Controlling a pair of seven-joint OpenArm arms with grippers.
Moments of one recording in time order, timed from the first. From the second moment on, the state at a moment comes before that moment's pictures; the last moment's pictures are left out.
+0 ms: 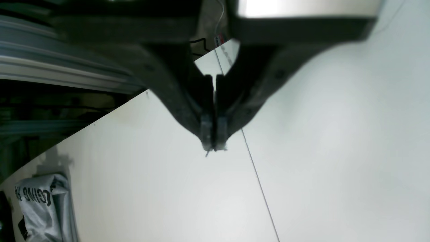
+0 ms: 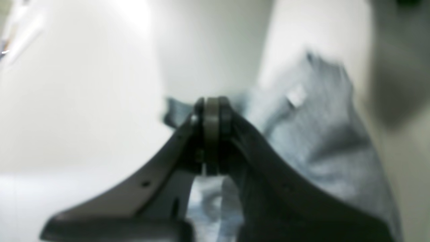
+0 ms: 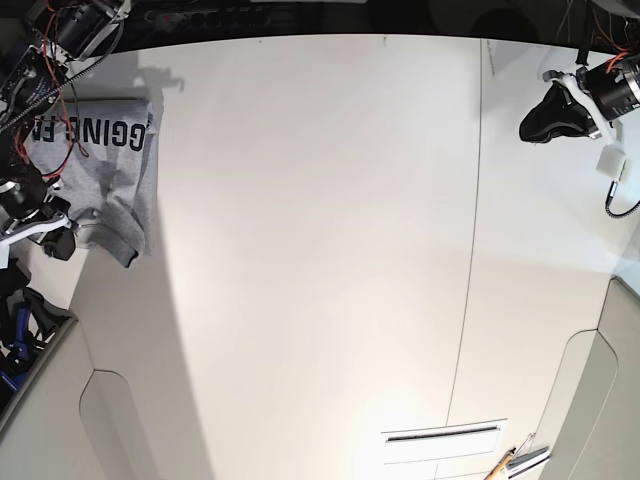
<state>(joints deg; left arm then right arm) 29.8 -23.7 -38.6 106.8 -70.8 -34.8 72.2 1.1 6.9 40.8 100.9 35.8 22.8 -64.7</state>
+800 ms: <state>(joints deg) 45.9 -23.7 -50.5 106.8 -73.5 -34.9 78.3 -38.4 18.8 31.9 122.7 48.4 34.0 -75.8</state>
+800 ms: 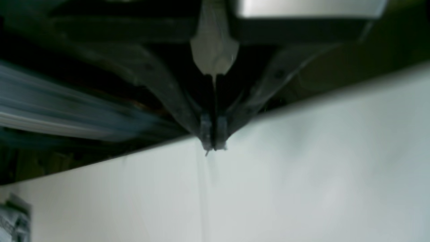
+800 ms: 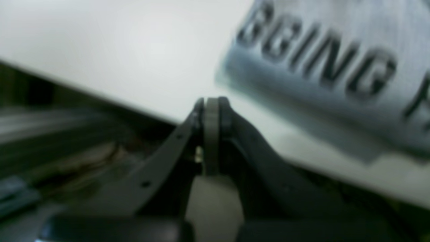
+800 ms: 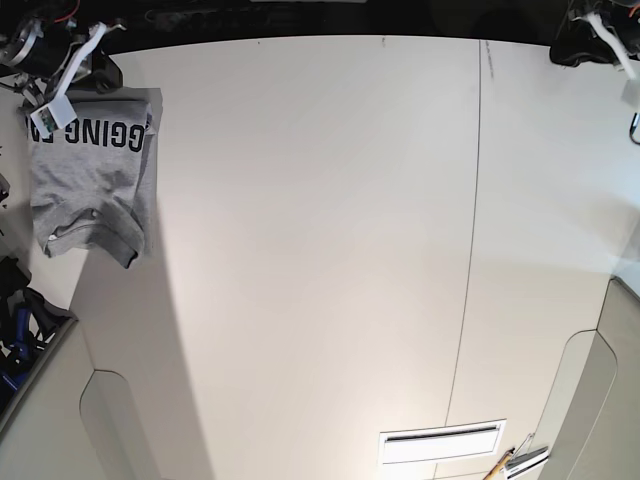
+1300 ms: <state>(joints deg) 58.3 -24.0 -46.4 94.5 -72.6 -34.8 77.3 -54.8 25.3 26.6 119.3 48.5 34.6 -82.2</state>
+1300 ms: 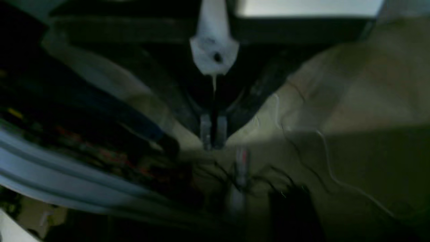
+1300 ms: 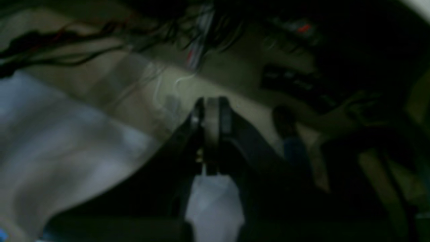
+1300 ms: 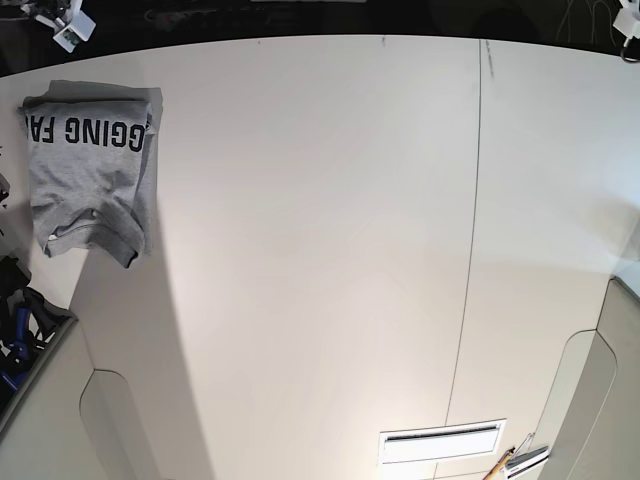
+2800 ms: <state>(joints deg) 22.4 -9.0 -4.1 46.1 -7.6 -34.8 17.2 -18.0 15.4 -17.8 50.4 28.0 11.5 -30.2</state>
